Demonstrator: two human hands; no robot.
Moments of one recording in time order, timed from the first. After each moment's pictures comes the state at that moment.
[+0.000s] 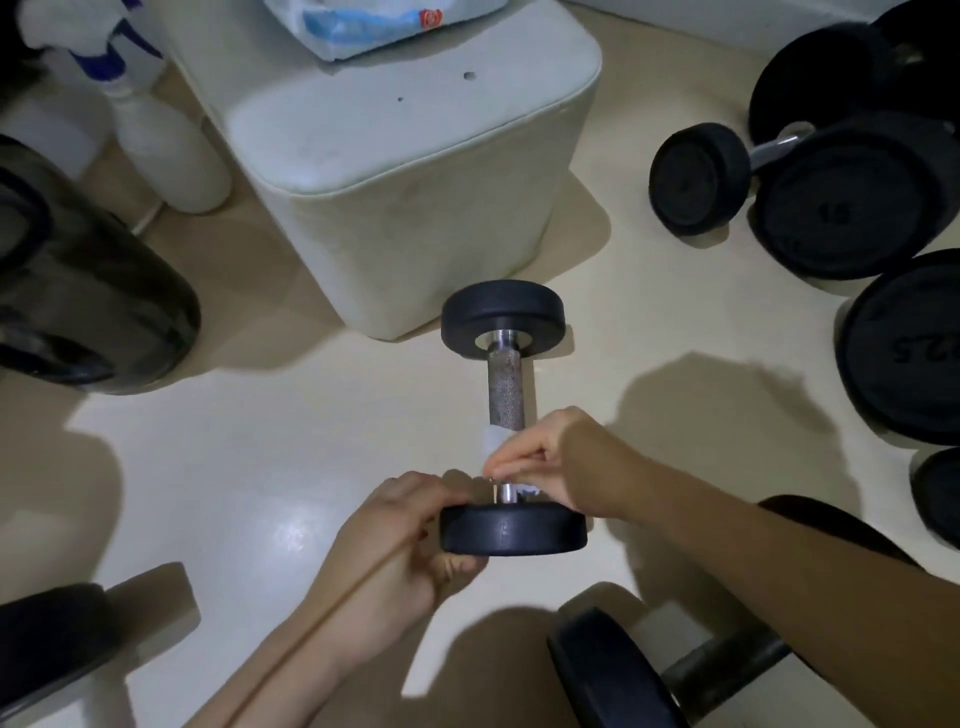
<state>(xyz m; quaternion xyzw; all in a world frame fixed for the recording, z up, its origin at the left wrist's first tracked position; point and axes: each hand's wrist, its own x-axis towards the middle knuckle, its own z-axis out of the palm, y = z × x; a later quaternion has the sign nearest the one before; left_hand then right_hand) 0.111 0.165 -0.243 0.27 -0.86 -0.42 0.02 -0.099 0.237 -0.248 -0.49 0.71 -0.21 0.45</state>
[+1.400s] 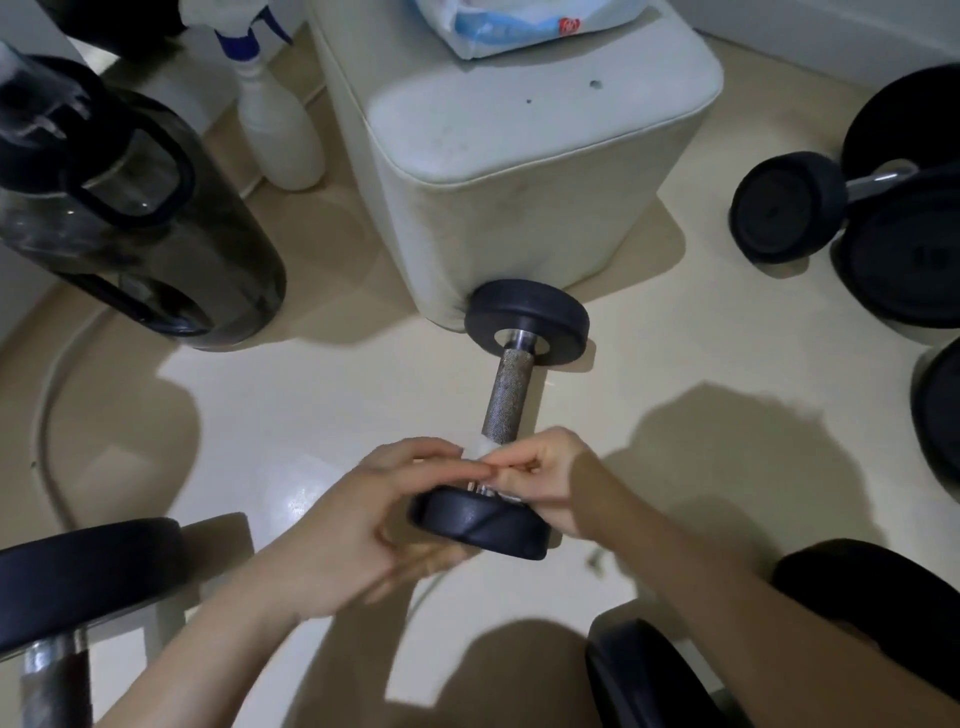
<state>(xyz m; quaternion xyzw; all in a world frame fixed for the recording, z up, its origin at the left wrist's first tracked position) 0.156 0.124 -0.222 0.25 -0.79 -0.55 0.00 -0.037 0.210 -0.271 -0.37 0.63 -0.36 0.58</state>
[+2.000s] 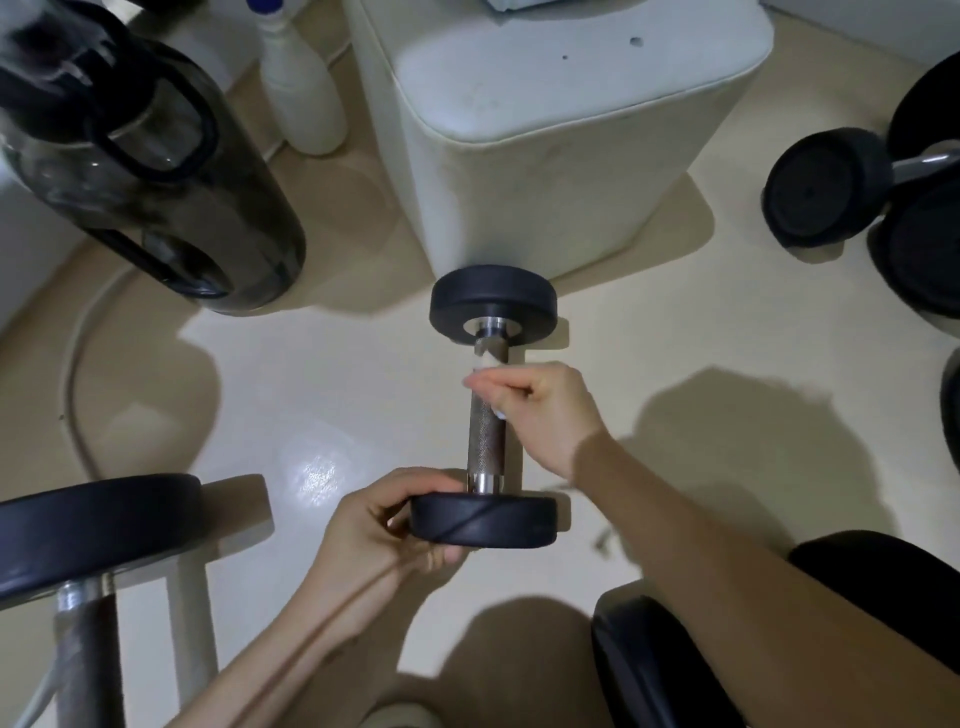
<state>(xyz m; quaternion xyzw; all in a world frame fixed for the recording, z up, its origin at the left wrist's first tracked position) 0.168 0.179 -0.246 0.43 -0.51 -0.72 0.20 -0.033 0.178 -0.256 -0.37 0.72 -0.39 0.44</state>
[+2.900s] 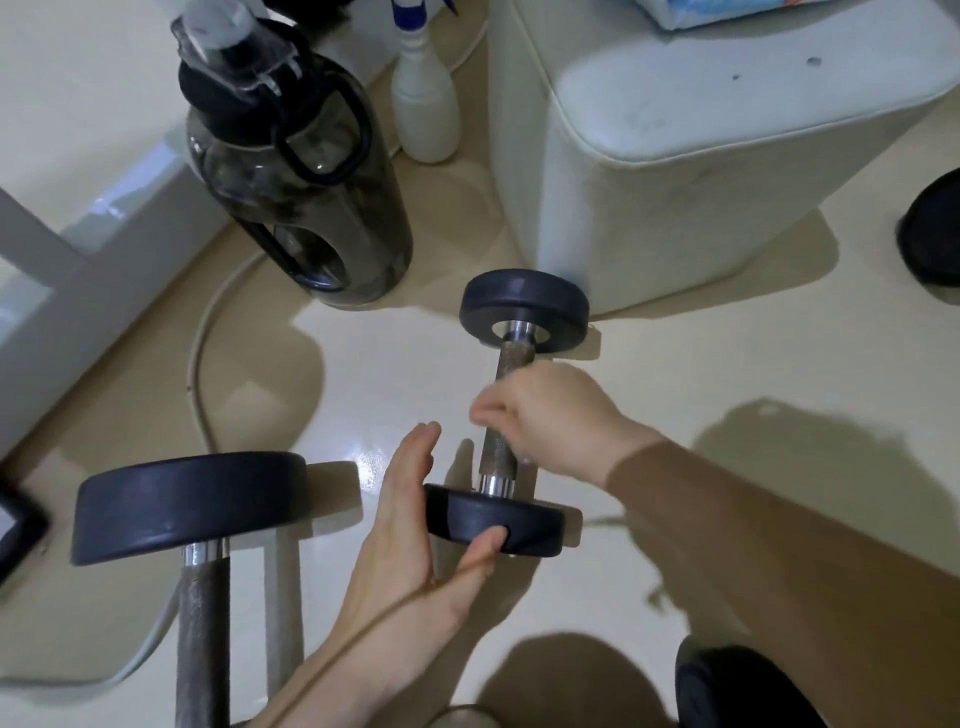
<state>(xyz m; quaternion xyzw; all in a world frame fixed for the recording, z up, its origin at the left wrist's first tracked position) 0.215 0.179 -0.232 0.51 -0.68 -0.49 0.18 0.017 0.114 -0.228 -0.69 0.65 -0.03 0.32</state>
